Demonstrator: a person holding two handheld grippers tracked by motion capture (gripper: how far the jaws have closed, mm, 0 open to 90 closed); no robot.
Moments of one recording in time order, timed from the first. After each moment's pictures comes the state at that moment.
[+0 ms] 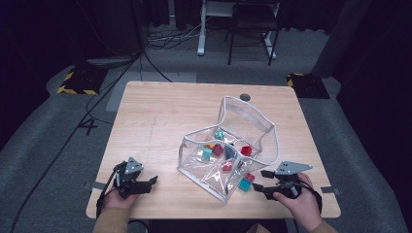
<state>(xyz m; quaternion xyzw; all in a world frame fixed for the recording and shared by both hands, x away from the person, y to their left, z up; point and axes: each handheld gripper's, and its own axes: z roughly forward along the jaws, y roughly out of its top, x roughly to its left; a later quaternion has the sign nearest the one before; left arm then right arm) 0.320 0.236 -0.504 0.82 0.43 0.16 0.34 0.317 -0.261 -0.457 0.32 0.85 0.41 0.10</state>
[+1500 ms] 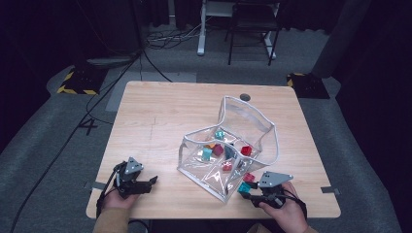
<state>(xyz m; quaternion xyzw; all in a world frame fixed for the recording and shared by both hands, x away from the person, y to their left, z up) 0.320 0.236 -0.505 0.82 0.43 0.16 0.34 0.299 -0.222 -0.474 0.26 0.88 0.40 0.10</state>
